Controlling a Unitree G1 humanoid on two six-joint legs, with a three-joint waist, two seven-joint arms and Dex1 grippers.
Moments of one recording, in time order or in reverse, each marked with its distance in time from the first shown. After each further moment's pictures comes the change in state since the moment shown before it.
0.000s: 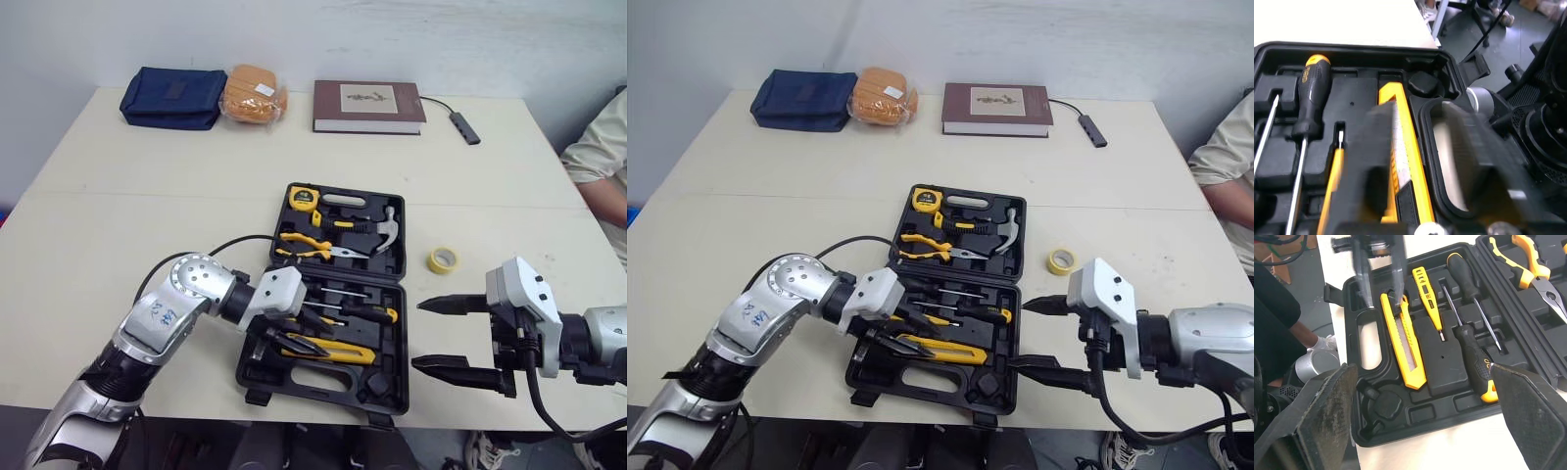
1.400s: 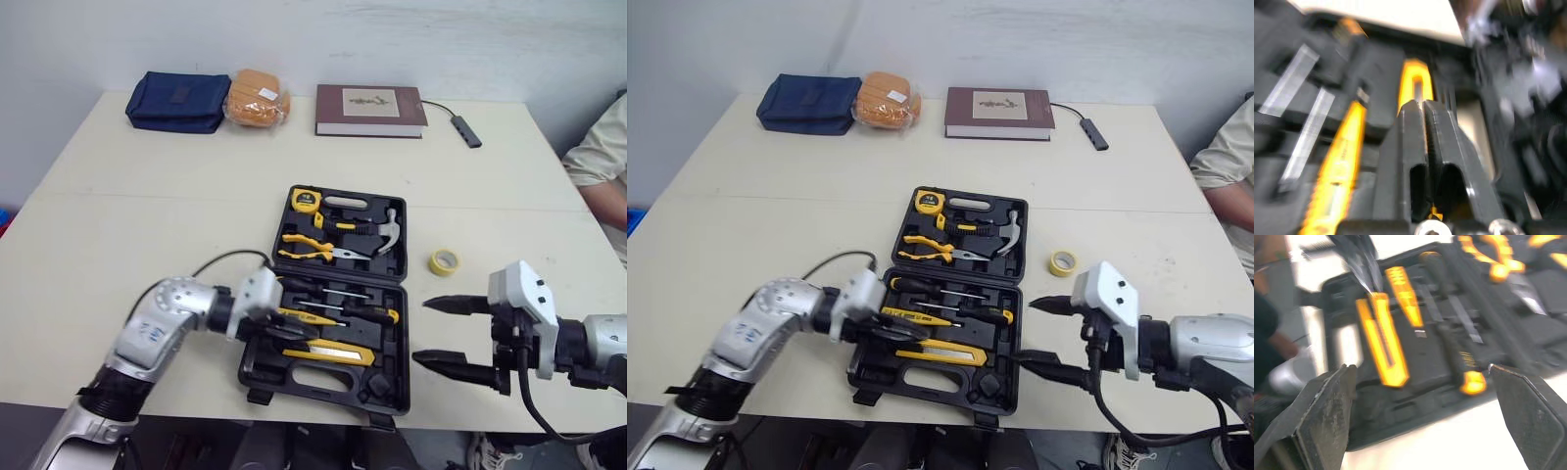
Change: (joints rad) left arm 0.151 0.058 0.233 0.001 -0.118 0.047 0.105; right arm 0.115 0.079 -0.053 0.076 -0.115 -0.081 -0.057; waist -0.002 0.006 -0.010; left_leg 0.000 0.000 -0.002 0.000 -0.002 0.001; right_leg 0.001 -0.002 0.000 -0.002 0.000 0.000
